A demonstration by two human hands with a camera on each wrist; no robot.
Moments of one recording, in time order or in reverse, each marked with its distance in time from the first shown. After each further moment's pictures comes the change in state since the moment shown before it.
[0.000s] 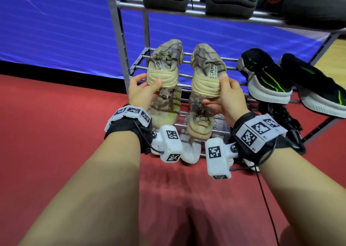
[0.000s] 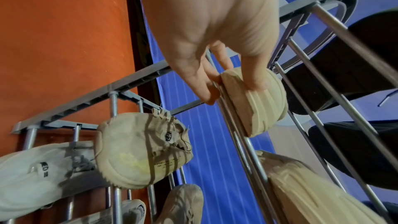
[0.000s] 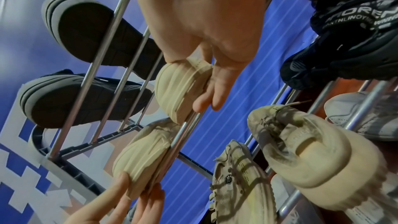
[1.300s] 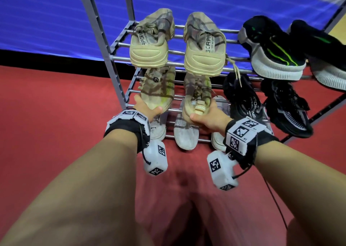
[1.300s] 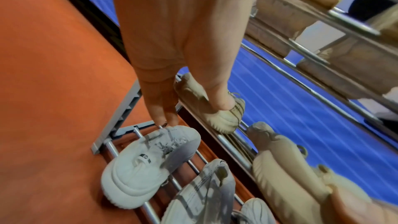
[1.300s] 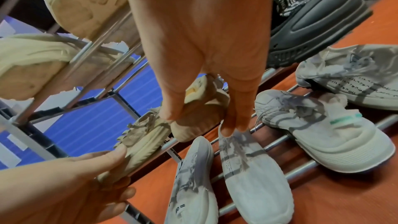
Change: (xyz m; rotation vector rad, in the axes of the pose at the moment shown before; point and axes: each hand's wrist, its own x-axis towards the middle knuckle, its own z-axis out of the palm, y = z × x) left_hand 0.008 -0.088 -0.022 1.059 -0.121 -0.245; right_hand 0.013 0.110 -0.018 -0.620 -0.241 0.199
